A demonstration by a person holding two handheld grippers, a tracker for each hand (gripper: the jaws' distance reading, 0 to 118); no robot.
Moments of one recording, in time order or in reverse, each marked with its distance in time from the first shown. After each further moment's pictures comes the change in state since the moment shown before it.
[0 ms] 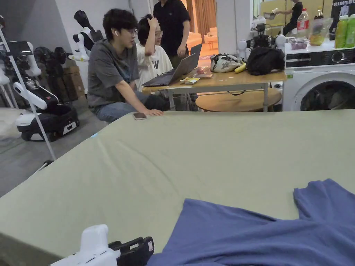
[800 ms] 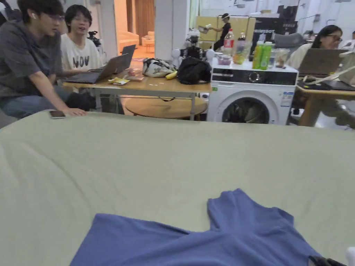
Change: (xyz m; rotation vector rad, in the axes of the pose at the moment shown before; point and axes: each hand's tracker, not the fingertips) left arm 0.007 -0.028 -0.080 -0.247 0.044 -0.023; right arm 0.046 0.034 -0.021 -0.096 -0.076 -0.034
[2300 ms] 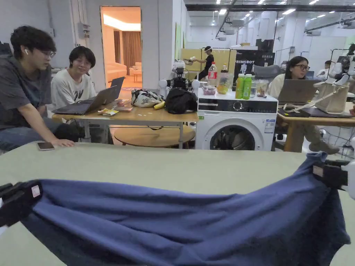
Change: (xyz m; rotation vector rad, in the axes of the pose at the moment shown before) left arm 0.071 0.166 0.164 0.662 -0.179 -0.160; right arm 0.033 0.204 0.025 0.213 -0.002 0.072
